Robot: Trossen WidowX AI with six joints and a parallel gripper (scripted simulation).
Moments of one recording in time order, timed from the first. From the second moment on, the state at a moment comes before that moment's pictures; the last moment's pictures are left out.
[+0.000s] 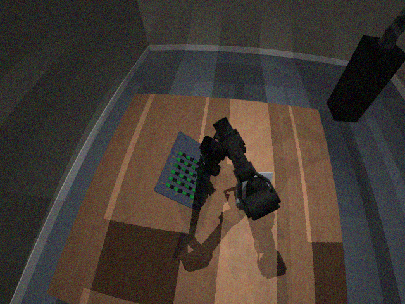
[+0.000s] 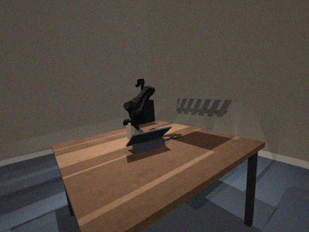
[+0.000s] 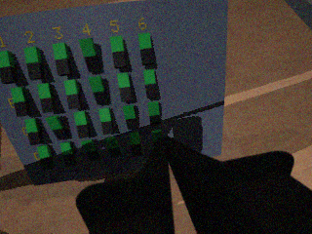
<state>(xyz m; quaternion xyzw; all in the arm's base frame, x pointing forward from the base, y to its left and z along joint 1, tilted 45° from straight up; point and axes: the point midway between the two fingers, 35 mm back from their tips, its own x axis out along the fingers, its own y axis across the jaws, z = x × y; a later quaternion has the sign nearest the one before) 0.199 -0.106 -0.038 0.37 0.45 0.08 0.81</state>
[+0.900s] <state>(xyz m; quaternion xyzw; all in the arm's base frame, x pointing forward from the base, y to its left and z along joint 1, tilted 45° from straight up) 0.210 -0.074 -0.074 0.36 0.46 0.09 0.80</state>
